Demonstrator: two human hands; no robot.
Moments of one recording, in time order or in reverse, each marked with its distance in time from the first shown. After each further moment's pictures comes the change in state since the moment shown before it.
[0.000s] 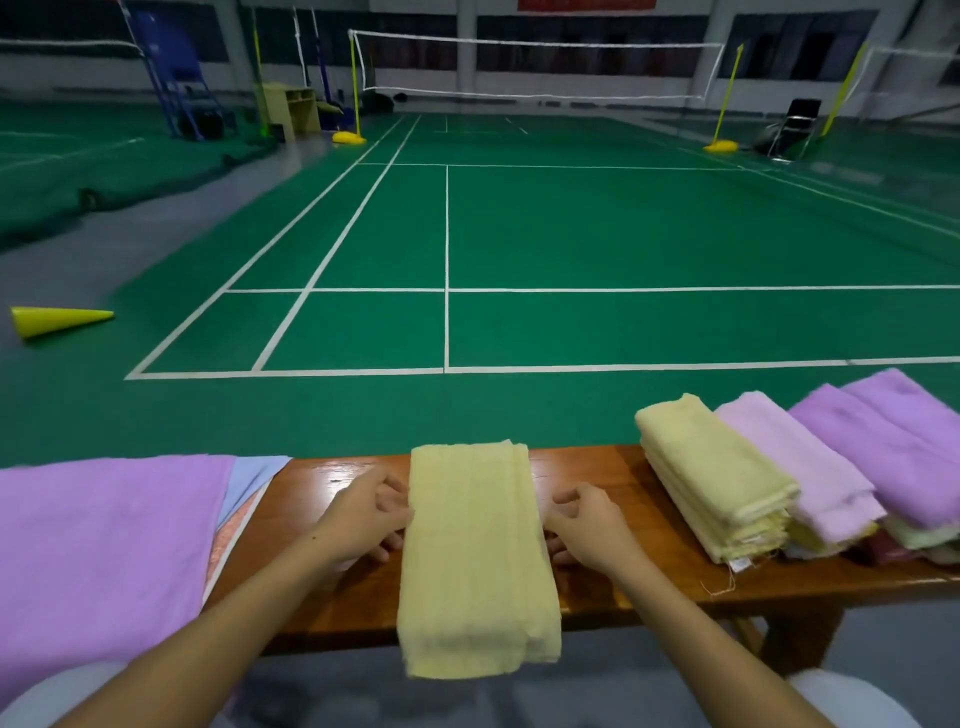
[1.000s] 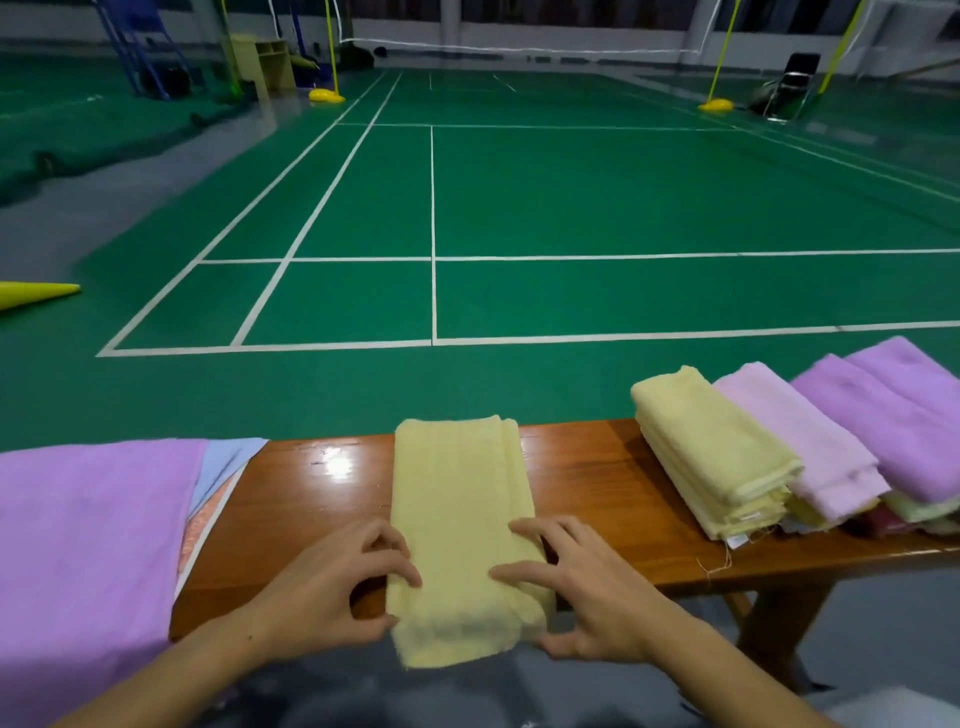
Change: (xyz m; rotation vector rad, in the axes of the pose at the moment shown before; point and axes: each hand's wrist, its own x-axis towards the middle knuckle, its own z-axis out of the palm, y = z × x) left_hand -0.055 -0.031 -0.016 0.687 -0.320 0.688; right_hand -0.053 0.032 -0.016 -0.796 -0.395 -0.752
